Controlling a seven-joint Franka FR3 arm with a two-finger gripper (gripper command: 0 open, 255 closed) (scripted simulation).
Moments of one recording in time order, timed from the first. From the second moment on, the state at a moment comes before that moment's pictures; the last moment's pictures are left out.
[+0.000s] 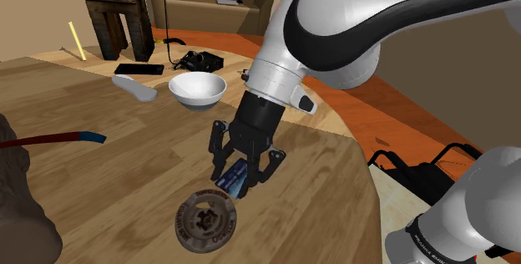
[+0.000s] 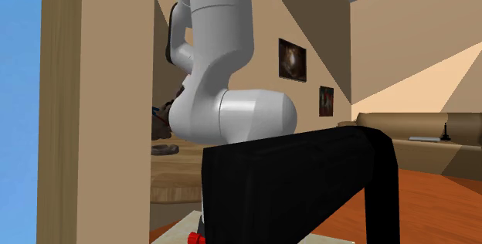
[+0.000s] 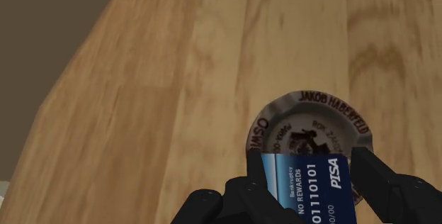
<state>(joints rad) 0.07 -0.22 0.63 -2.30 0.84 2.14 1.42</state>
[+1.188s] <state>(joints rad) 0.11 0.06 0.74 -2.22 0.75 2.41 1.50</state>
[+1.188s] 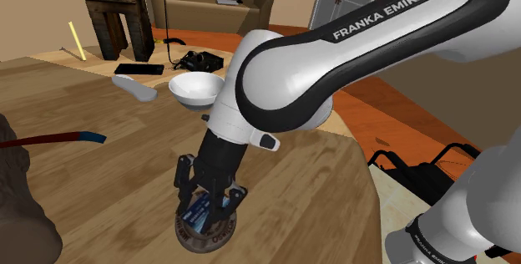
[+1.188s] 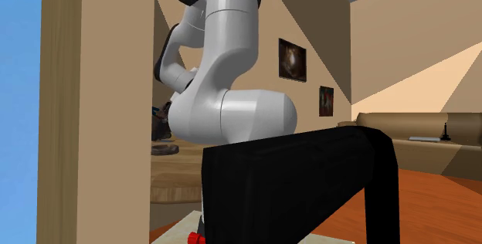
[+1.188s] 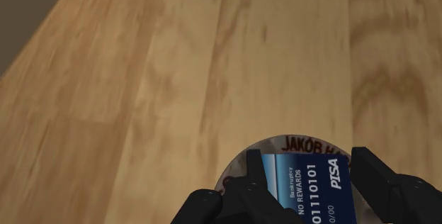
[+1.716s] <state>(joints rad) 0.11 0.10 0.74 -2.24 0.75 2.46 1.48</state>
